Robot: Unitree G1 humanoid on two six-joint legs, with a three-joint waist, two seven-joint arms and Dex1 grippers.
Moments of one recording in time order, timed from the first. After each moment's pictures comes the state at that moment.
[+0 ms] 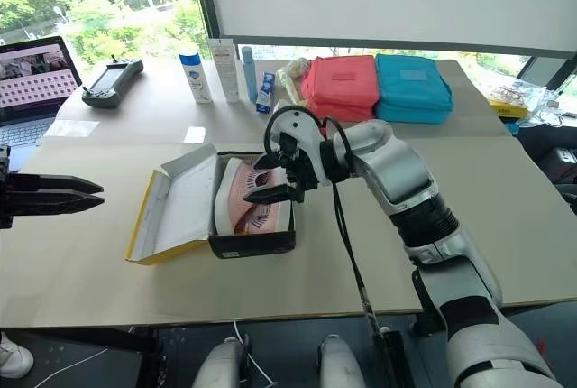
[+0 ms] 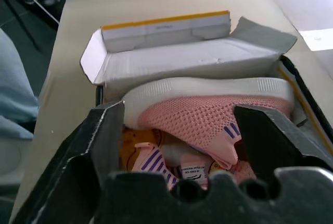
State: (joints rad) left arm -0.15 1.36 0.64 -0.31 -0.80 0.99 -1.32; right arm -1.01 -0.49 0.39 0.07 0.32 0.66 1.18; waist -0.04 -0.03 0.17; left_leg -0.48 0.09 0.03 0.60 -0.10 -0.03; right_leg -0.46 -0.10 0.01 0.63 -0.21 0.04
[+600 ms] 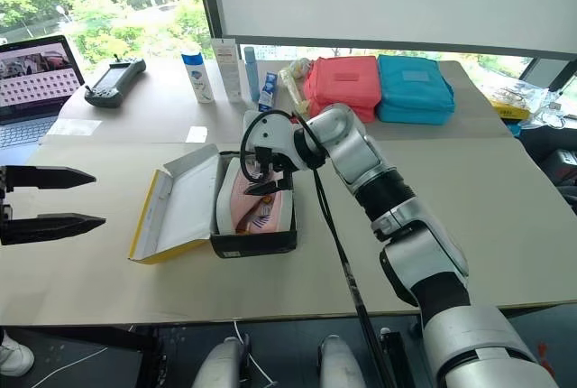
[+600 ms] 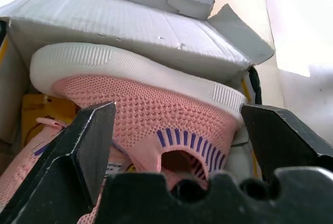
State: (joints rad) left arm -0.05 1.31 0.77 -0.38 -0.78 1.05 -1.30; right arm -1.20 -0.32 0.49 0.57 -0.03 0.05 1.19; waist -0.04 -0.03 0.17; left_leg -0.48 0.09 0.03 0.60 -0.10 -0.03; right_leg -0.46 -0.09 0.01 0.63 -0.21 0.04
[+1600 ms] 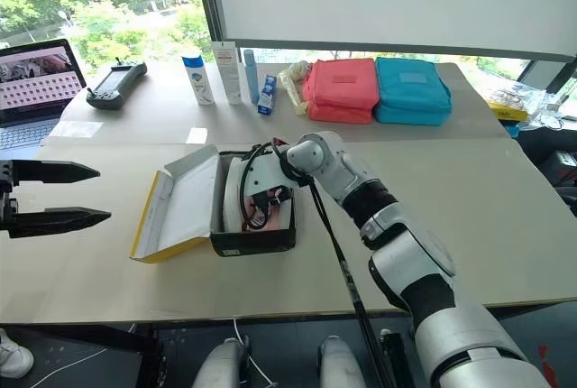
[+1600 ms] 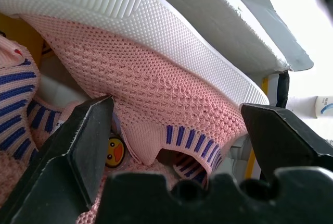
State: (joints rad) left arm -0.12 1.33 0.68 -0.34 -0.79 1.00 -1.26; right arm -1.18 -0.25 0.57 0.75 -0.35 -0.32 0.99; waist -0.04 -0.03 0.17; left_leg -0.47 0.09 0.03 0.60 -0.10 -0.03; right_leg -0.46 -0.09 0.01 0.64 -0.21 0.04
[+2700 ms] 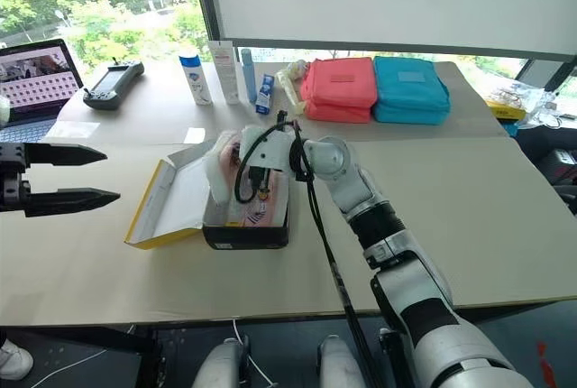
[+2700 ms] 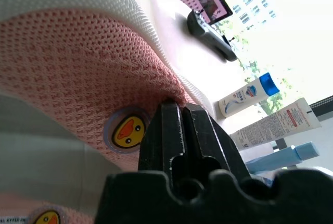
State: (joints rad) left arm -0.30 1.33 0.49 -0.25 -0.78 0.94 -1.22; right arm -1.01 -0.21 0.28 0.44 -0.14 -0.13 0.79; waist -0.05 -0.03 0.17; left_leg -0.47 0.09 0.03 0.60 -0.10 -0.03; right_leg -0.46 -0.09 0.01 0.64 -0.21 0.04
